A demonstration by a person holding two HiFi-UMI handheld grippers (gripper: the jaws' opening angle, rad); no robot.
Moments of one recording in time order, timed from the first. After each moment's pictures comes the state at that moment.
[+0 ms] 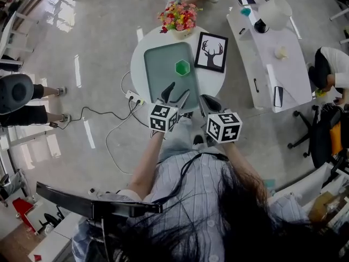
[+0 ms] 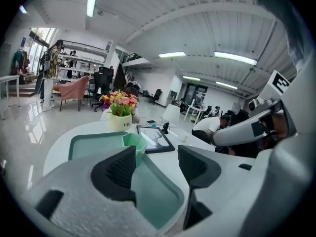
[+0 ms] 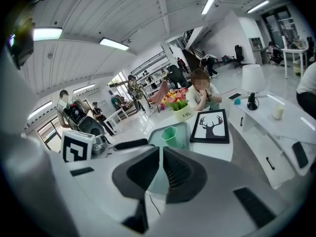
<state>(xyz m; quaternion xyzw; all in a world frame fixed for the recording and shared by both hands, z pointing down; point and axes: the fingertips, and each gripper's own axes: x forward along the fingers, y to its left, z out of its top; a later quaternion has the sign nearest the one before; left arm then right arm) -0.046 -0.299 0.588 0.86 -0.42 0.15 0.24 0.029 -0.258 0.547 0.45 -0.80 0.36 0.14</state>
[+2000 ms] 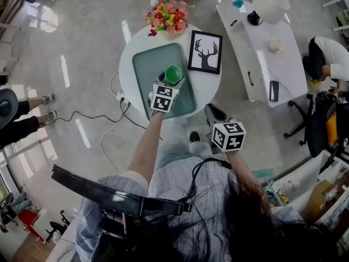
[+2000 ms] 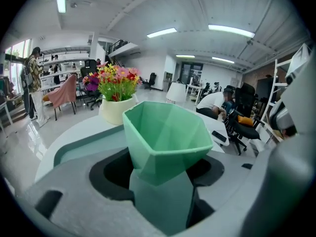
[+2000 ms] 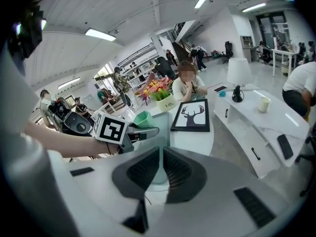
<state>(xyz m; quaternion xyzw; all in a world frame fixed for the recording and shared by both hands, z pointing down) -0.039 -0.396 0.682 0.86 -0.39 0.27 0.19 0.070 -0.255 0.592 0.49 -0.75 0.39 0.19</state>
